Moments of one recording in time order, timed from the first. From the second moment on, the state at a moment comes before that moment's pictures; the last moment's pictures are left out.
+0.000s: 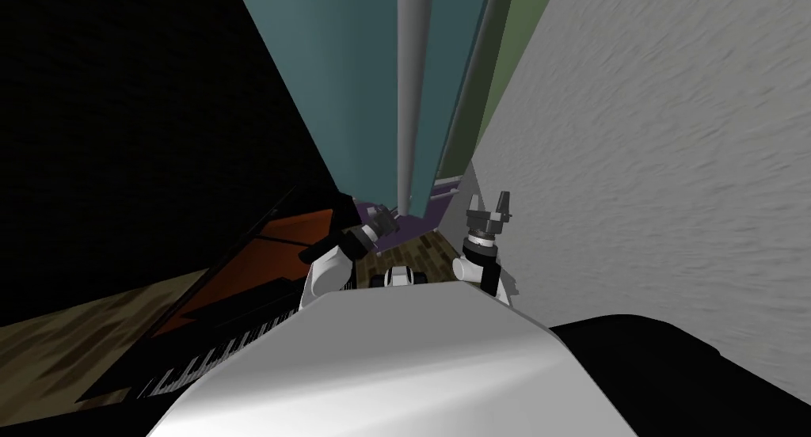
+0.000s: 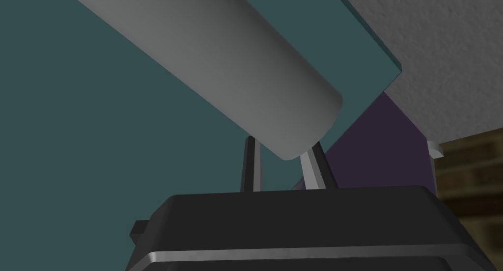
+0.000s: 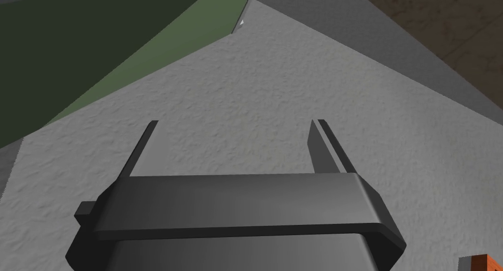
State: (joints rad) left arm 0.18 0.14 -0.32 -2.52 0.71 0.77 0.36; right arm 0.45 -0.02 -0.04 -2.32 -0.11 -0.60 -0.07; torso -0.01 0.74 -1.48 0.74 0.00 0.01
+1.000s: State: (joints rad) left arm 0.10 0.16 -0.40 -2.51 0.87 0.85 0.31; right arm 0.45 -0.02 -0.04 -2.32 -0.11 -0.60 -0.07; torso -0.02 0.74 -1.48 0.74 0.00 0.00
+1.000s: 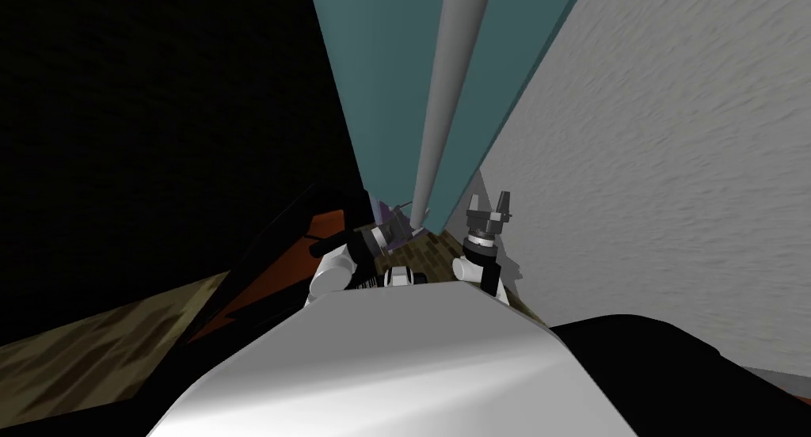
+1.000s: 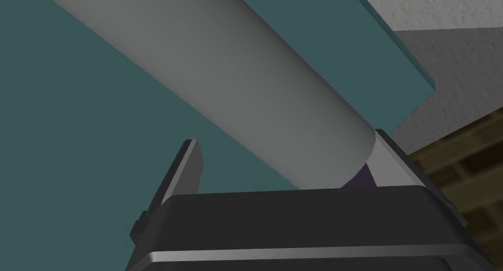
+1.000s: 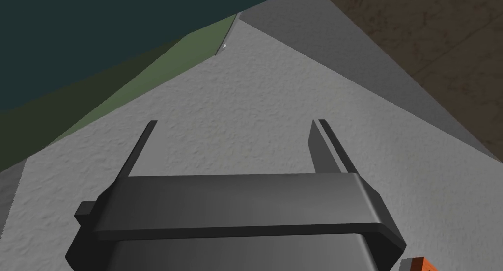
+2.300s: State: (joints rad) left arm -0.06 0.14 -0.29 -2.54 1.02 1.12 0.41; right arm 0.45 -0.02 -0.04 -2.32 -0.11 -0.60 -0.07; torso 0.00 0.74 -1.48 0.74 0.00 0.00
